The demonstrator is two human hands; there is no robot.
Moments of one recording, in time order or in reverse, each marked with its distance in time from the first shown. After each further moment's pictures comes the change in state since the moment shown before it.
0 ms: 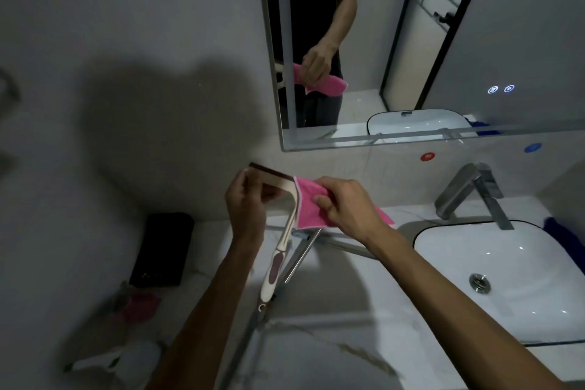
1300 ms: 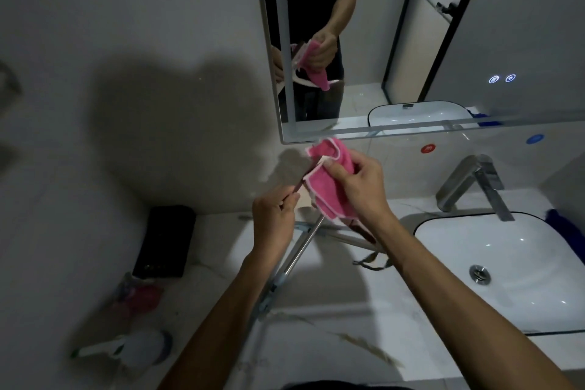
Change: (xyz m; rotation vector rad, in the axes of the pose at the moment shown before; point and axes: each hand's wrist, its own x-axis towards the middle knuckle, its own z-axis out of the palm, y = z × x) left_hand -0.034 -0.020 0.011 0.664 -0.219 0.344; right_hand -0.002 0.001 -0.006 0.761 0.332 0.324
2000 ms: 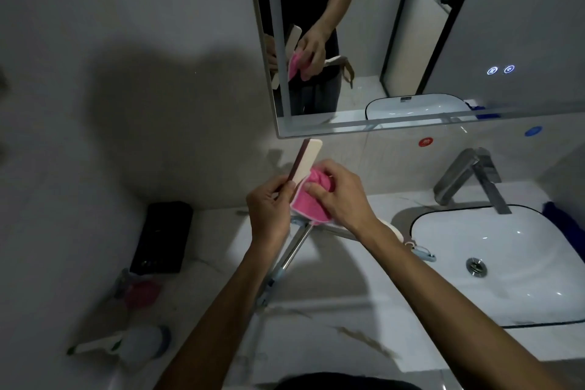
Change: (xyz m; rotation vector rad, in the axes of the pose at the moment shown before) left_hand -0.002 0.021 0.002 -0.306 0.054 -0.229; right_hand -0.009 0.021 0.009 -0.495 -0.173 -0.110
